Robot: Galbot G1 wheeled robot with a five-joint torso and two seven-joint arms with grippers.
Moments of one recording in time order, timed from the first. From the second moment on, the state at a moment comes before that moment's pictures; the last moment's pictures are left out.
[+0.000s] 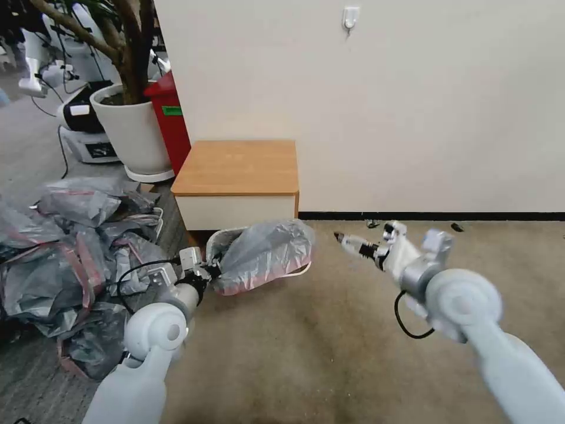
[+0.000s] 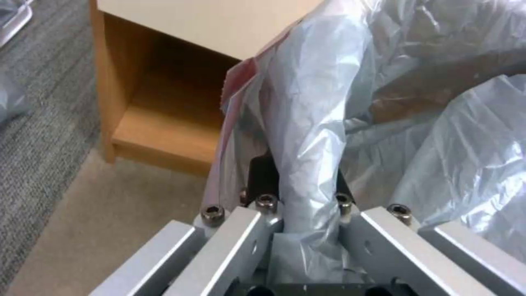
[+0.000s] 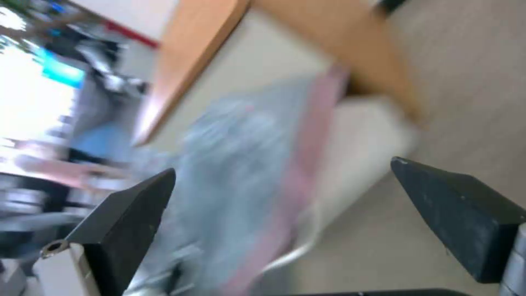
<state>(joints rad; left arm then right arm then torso) 1.26 -1.30 -0.48 -2.00 -0.78 0.56 -0.30 -1.14 1.17 0.40 2.26 1.78 -0.57 0.82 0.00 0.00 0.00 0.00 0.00</state>
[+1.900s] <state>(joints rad) 1.28 -1.33 -0.45 -2.02 -0.72 0.54 -0.29 -1.16 1.35 0.28 2.20 1.69 -0.58 0.85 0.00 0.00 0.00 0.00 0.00</state>
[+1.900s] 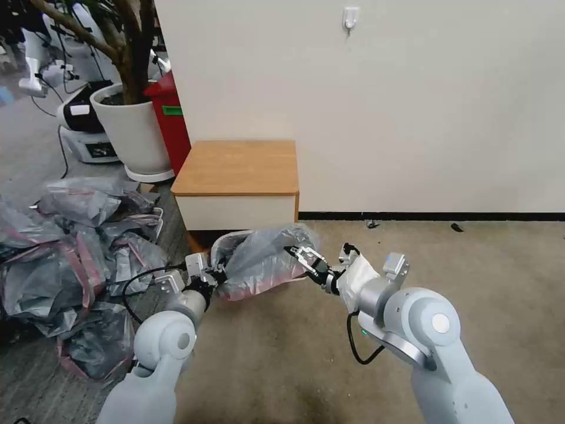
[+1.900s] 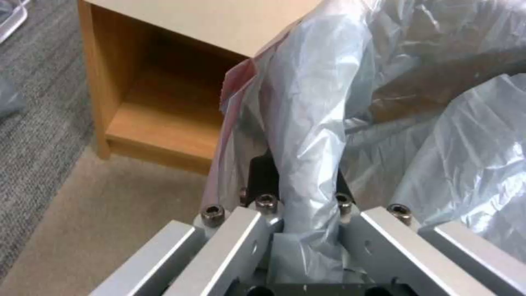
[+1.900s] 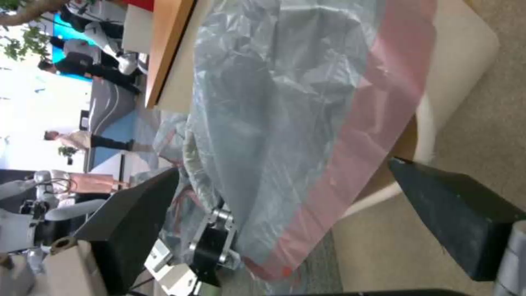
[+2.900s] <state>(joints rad) 1.29 -1.35 -0.44 -2.04 -0.73 0.54 -0.29 -1.17 1.40 0.25 2.15 1.58 -0.52 0.78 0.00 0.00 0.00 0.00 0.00</state>
